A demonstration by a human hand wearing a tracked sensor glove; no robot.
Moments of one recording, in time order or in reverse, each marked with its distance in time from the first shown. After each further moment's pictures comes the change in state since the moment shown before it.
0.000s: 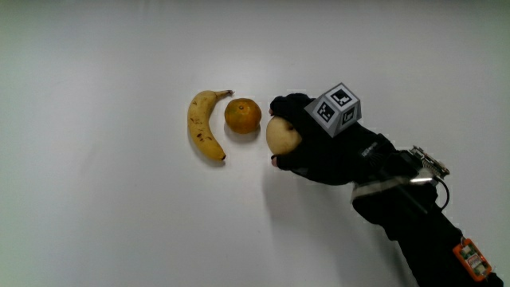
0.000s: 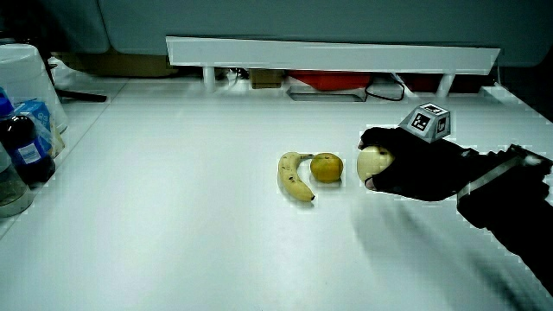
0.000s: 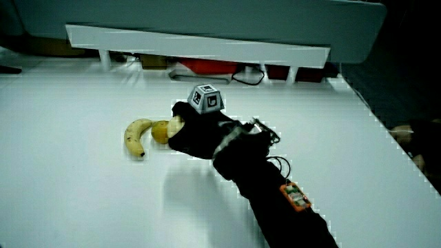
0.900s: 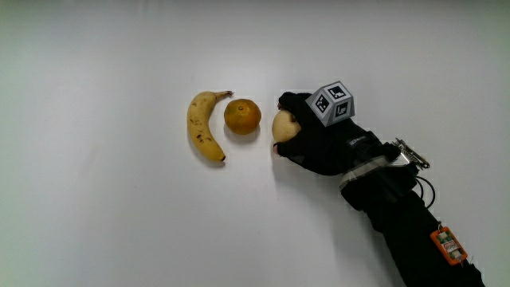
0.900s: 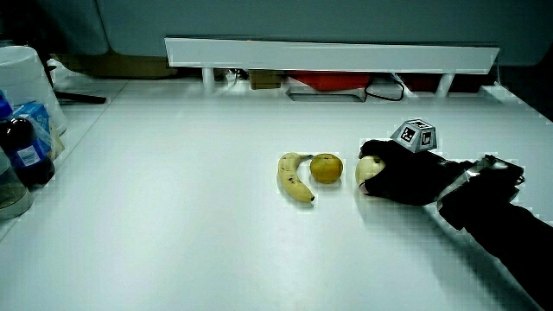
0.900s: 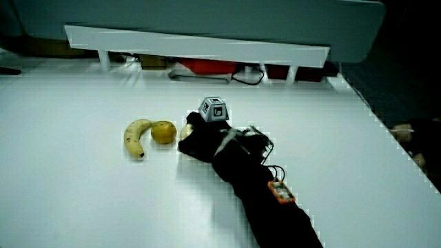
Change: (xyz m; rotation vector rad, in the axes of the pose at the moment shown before) arm 0.025 0.018 -0.044 -0.073 0.049 -0.109
